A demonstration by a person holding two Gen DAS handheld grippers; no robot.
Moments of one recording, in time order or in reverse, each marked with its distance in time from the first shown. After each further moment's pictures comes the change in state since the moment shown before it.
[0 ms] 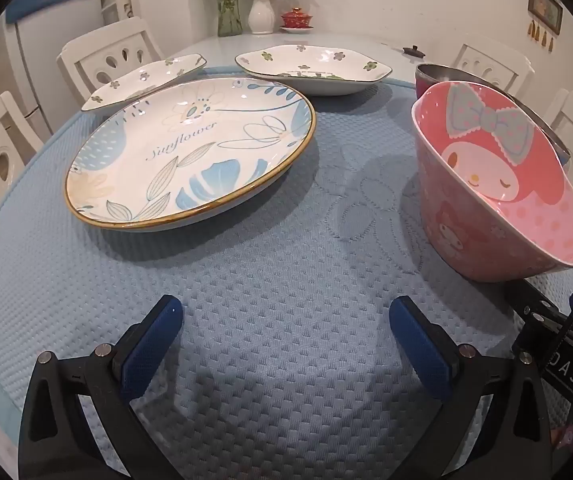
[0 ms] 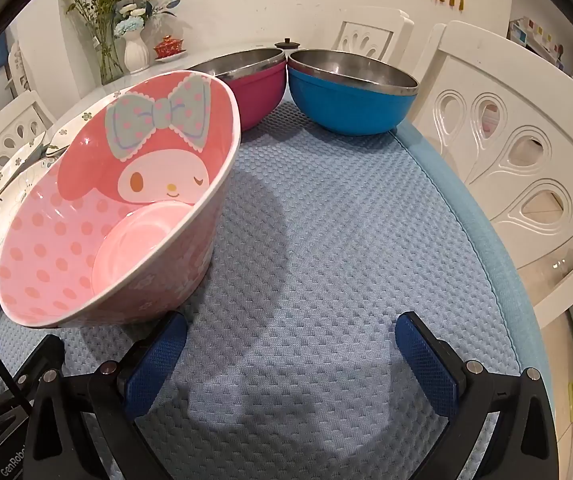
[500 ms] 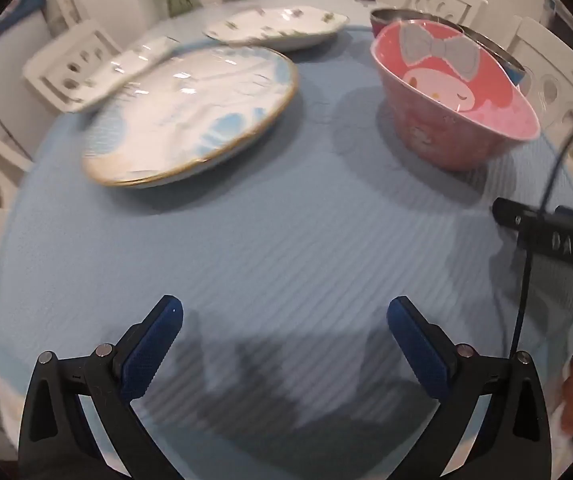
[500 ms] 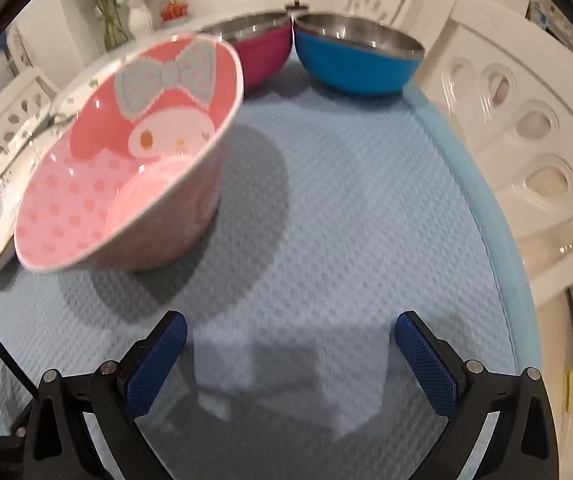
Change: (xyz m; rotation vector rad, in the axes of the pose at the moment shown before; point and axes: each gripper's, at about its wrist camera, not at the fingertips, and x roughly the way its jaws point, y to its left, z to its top) left arm -0.052 0.028 -0.028 0.225 0.148 -0.036; right arm -0.014 0.000 -0.009 -0.034 0.221 0.032
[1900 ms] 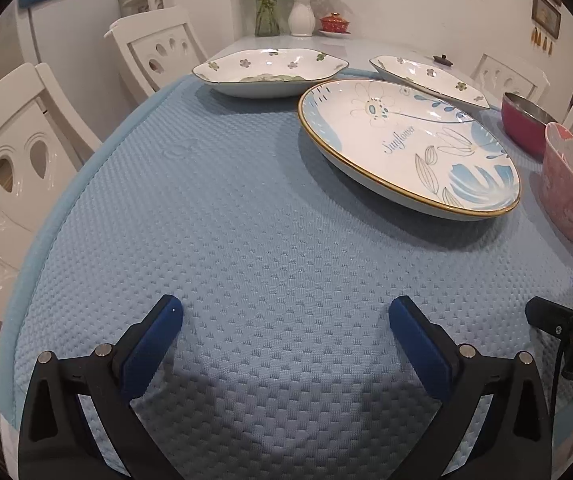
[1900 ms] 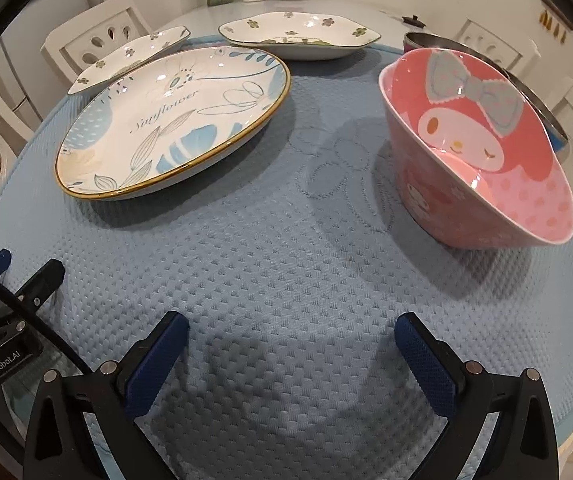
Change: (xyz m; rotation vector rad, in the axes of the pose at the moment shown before) left arm 0.040 0.170 -0.004 -0.171 -0.161 0.013; right arm -0.009 0.173 -0.021 -0.197 -0.012 0.084
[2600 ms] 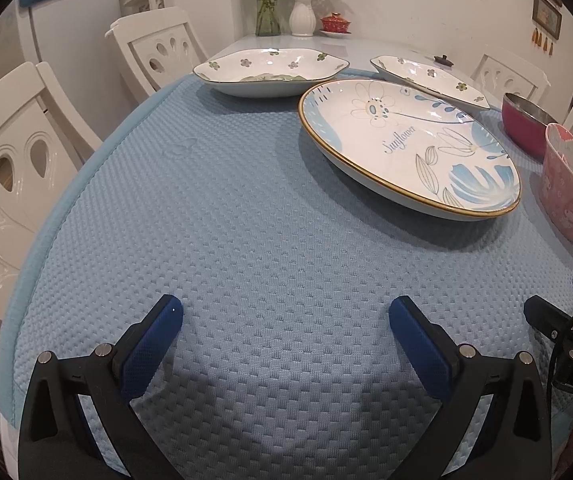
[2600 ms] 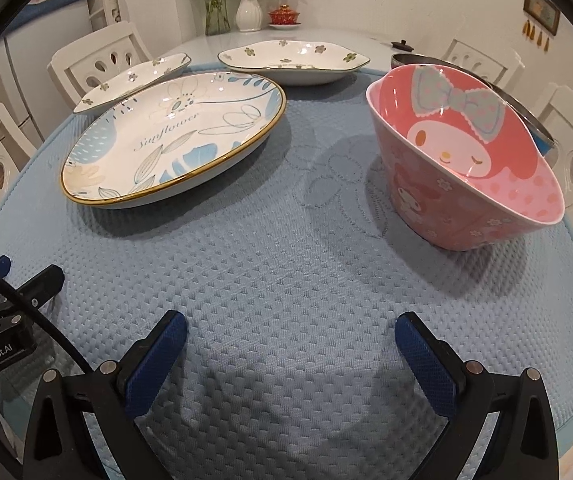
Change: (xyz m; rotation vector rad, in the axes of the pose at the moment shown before) left arm 0.000 0.000 0.000 -0.002 0.000 -0.001; right arm -0.009 -0.001 -0.015 0.032 -0.124 -0.005
